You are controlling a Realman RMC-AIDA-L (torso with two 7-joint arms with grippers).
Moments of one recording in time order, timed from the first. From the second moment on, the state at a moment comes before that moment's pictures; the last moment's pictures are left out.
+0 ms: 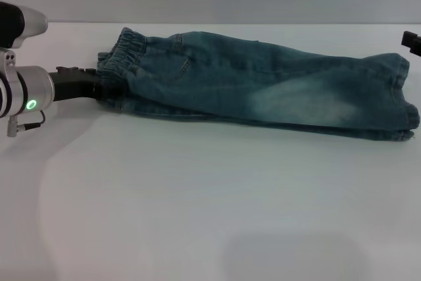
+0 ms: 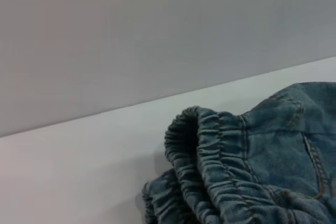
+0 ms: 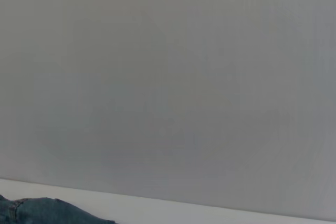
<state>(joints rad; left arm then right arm) -0.61 -2.06 1.04 0.65 2.10 0.75 -1.90 0.41 2.07 -0.68 -0.91 -1.88 -1.08 1.69</state>
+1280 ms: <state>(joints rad) -0.60 -2.05 1.04 0.73 2.09 0.85 -1.89 0.40 2.07 -0.68 -0.89 -1.88 -1.07 1.68</state>
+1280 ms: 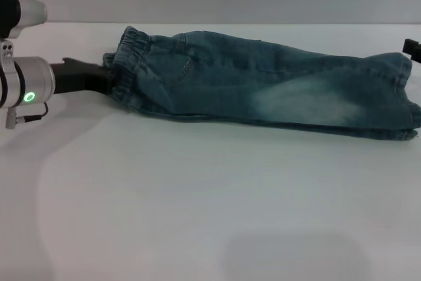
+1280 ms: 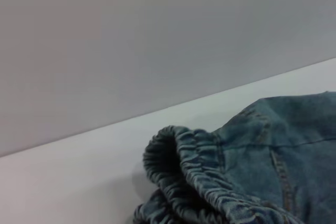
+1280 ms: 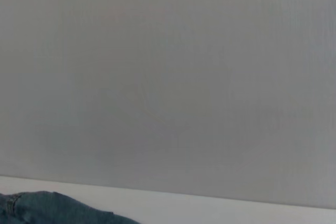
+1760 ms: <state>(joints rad) -0.60 -2.06 1.04 0.92 2.01 1.06 -1.91 0.45 2.07 -0.69 -0.81 -1.88 -0.99 1.64</state>
